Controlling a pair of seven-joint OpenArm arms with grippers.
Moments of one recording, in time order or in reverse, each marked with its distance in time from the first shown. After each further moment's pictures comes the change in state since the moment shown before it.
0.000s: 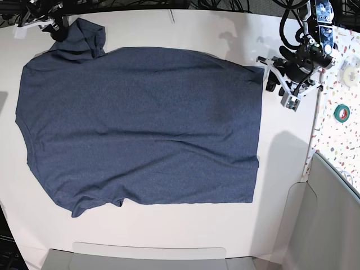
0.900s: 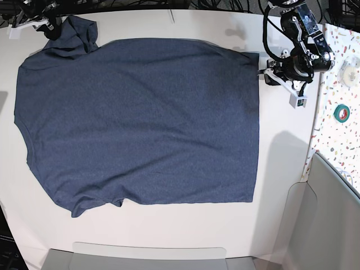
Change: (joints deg) left arm -11.3 17.7 -16.2 -11.7 0.2 0.0 19.5; right arm -0.9 2.4 0.0 -0.2 -1.1 -0.4 0.2
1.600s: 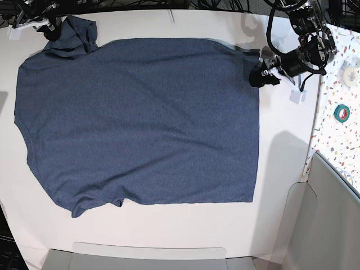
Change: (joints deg) left arm 4.9 -5.9 -0.7 -14.8 -31.4 -0.7 -3.3; right arm 0.5 -0.8 0.0 0.3 -2.6 0.0 1.3
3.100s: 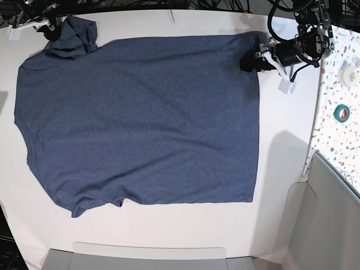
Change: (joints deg) left arm 8.4 -6.5 12.0 1.2 -5.2 -1.3 -3.9; right arm 0.1 0.0 0.0 0.0 0.0 0.0 -0.1
